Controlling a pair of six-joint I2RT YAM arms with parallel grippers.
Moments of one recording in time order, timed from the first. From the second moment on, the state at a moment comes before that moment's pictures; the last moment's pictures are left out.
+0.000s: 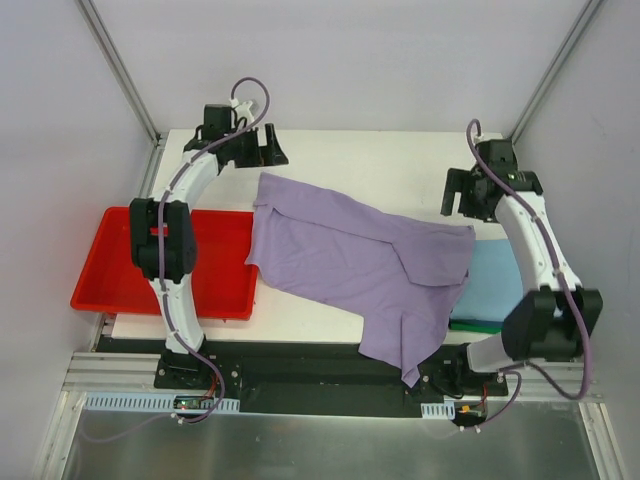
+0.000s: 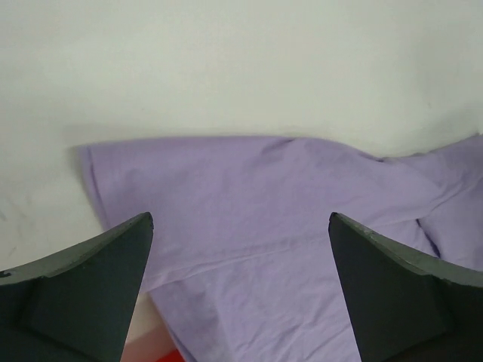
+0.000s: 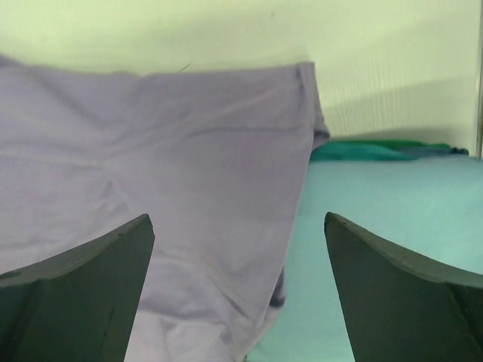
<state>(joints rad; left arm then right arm) -0.10 1.99 1.66 -0.36 0.53 -0.24 0.05 1.37 1.33 -0.93 0.12 0.16</state>
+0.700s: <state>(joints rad) -0.21 2.27 1.81 -0.47 0.50 -0.21 -0.17 2.01 1.59 -0.95 -0.09 0.17</state>
